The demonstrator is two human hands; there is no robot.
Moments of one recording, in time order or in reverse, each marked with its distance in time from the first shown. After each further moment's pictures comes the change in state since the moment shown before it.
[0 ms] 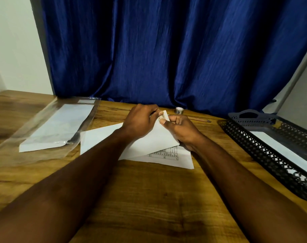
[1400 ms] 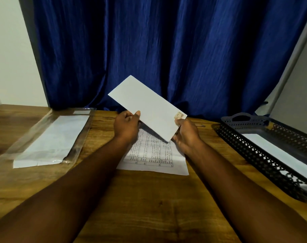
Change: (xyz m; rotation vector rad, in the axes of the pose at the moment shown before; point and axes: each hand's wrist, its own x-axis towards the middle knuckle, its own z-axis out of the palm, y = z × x) left_hand -0.004 0.004 0.006 -0.876 0.371 -0.714; right_hand 0.005 -0.009 -0.007 0.612 0.446 0.155
